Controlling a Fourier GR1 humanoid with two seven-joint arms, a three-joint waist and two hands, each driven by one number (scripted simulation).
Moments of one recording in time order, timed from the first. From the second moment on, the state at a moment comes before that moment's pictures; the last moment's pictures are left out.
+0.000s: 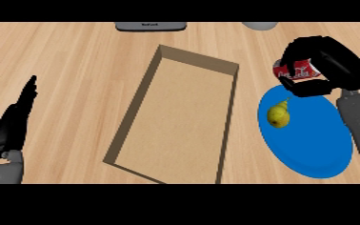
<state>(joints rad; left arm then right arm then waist) -0.09 0.33 0.22 -1.37 -0.27 0.06 0.08 -0.55 -0.52 0.02 -1.19 0.70 0.09 -0.67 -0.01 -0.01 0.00</state>
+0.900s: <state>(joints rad) -0.13 0.32 0.22 -1.32 -0.29 0.07 0.06 -0.73 -0.12 0.13 -1.45 0.56 0.37 -0.06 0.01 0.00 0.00</state>
